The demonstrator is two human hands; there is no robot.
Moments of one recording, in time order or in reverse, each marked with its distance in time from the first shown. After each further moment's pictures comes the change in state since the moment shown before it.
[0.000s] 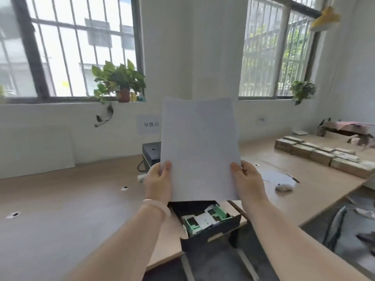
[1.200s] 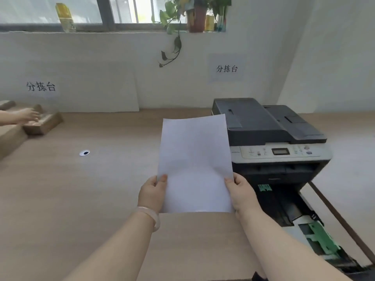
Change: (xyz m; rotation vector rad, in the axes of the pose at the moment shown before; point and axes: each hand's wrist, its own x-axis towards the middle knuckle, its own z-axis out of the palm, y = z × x) left_hand 0.194 -0.251 -0.146 0.210 0.255 -0.483; right_hand 0.088 0.234 0.322 0.065 -0.535 0.473
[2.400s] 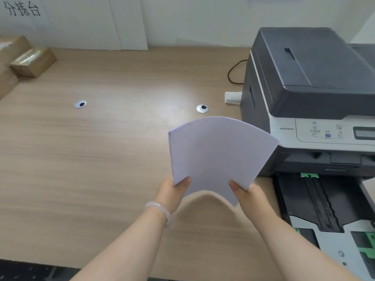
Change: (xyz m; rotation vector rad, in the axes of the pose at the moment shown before) left_hand 0.074 -0.118 0.042 0.220 -0.201 -0.249; right_hand 0.086 0.109 0.014 -0.391 -0.210 0.189
